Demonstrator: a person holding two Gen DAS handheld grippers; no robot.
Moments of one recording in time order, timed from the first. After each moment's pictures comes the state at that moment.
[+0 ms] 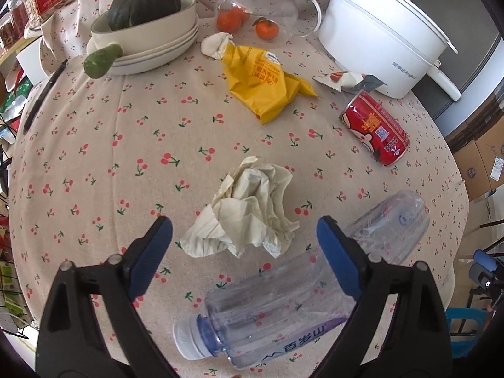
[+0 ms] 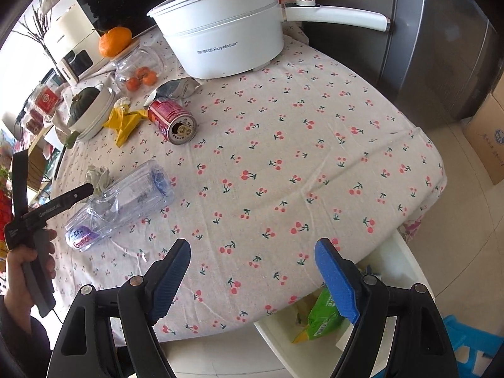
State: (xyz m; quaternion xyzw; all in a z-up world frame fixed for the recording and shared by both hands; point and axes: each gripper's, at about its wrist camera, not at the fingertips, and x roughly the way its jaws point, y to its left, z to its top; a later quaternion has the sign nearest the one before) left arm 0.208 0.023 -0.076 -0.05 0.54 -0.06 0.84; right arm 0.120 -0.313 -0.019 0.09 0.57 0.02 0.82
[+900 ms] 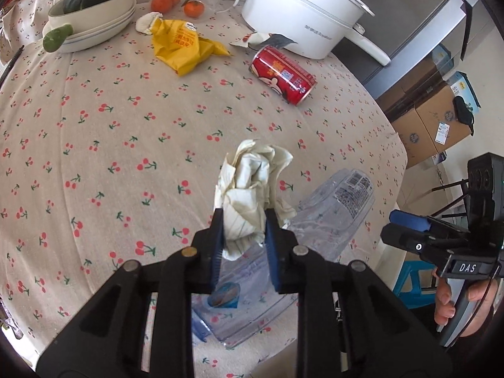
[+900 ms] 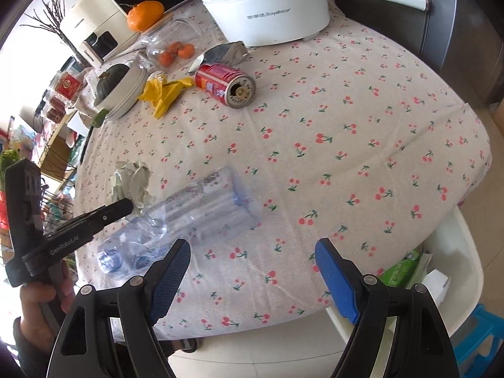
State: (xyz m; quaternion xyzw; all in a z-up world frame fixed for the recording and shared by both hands) left arm 0.136 0.004 -0.062 -0.08 0.55 -0.21 0.80; right arm 0.111 -0.251 -0.037 0.15 0.59 0.08 0.79
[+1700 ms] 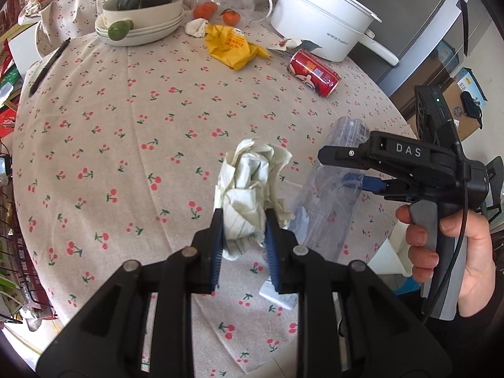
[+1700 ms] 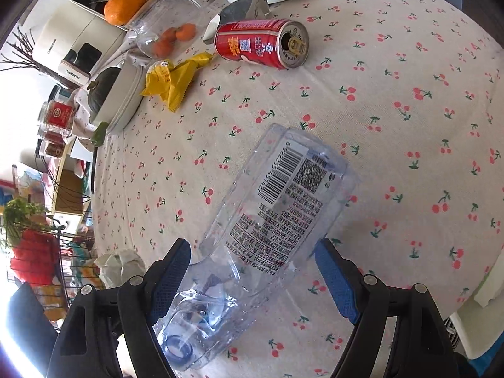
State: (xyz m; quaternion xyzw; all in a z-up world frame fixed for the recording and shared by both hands) left arm 0.091 0.067 -0.055 -0.06 0.53 -0.17 0.83; right arm 0.156 -0.178 -0.092 0.27 0.60 0.06 0.74
